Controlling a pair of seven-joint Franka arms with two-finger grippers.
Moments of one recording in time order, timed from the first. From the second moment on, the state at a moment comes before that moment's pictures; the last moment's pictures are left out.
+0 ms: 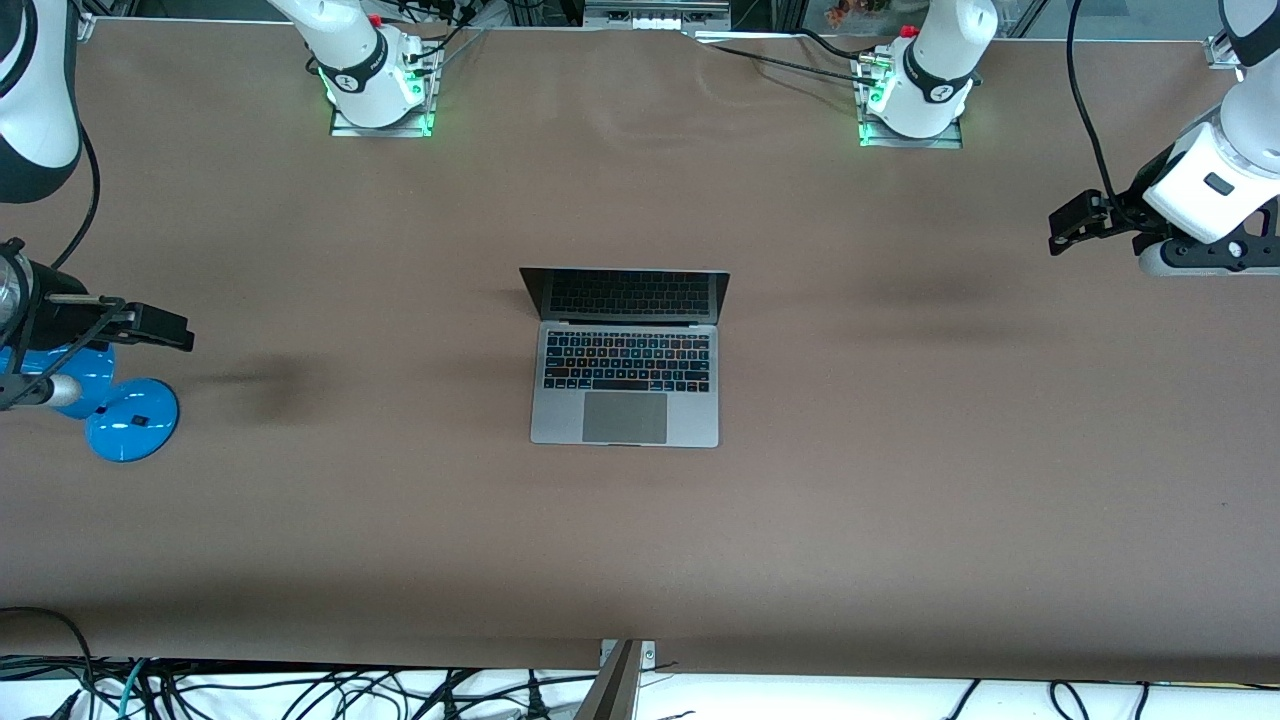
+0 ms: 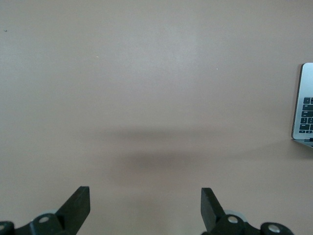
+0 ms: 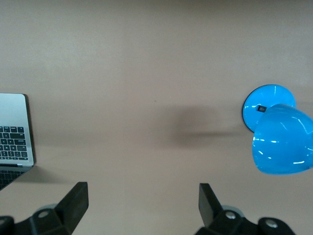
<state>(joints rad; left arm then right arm) -0.15 -0.07 0.12 -1.79 0.03 1.65 -0.06 -0.03 0.37 0.03 -1.24 -0.02 1.52 -0.01</state>
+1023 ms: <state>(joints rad) -0.15 -0.07 0.08 -1.79 0.03 1.64 -0.08 -0.03 0.37 0.03 -1.24 -0.02 1.52 -0.01</state>
